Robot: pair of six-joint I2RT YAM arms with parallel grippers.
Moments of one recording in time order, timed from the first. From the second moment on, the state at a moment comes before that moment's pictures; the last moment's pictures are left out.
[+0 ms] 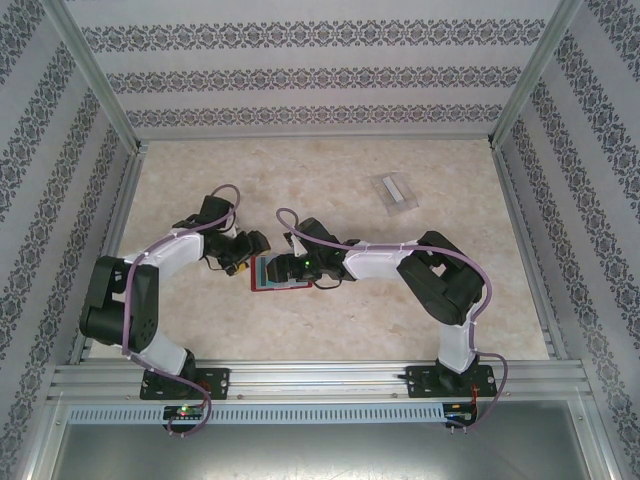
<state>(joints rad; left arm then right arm) -0.18 1.58 0.88 -0.49 0.45 -0.70 0.83 1.92 1.07 0.02 -0.42 0.72</state>
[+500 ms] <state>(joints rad) -0.21 1.65 0.90 -0.51 0.39 -0.67 0.79 1.69 1.00 -0.05 -0.34 0.65</state>
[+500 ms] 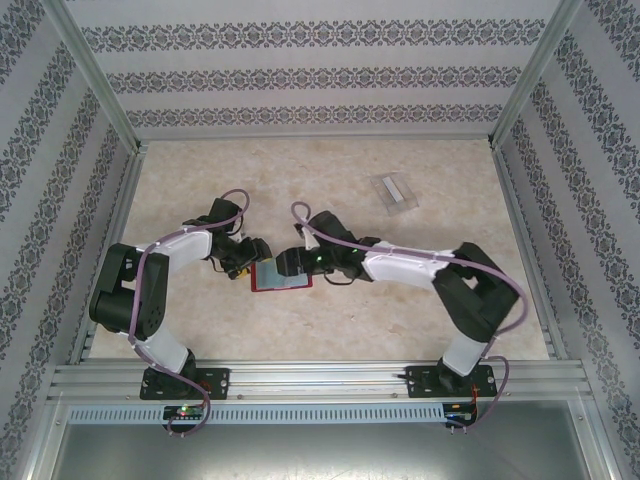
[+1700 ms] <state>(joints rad) -0.21 1.46 0.83 -0.59 0.29 -0.64 0.25 1.98 1.55 -0.64 0.31 0.01</state>
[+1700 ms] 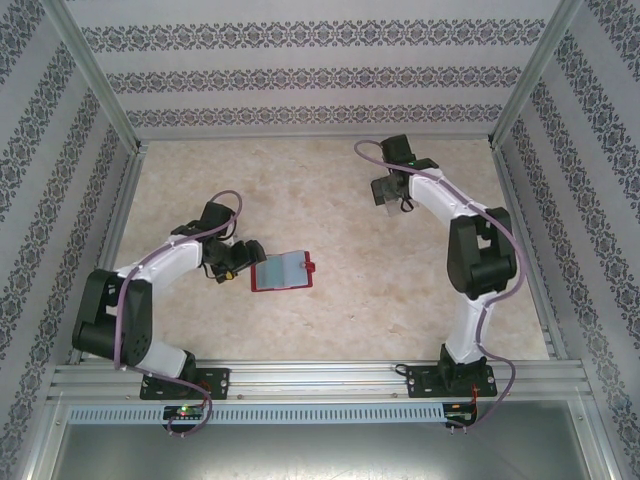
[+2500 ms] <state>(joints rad) -0.21 1.32 0.79 -0.63 0.24 -0.63 0.22 2.08 1.64 -0.63 0.46 -0.04</state>
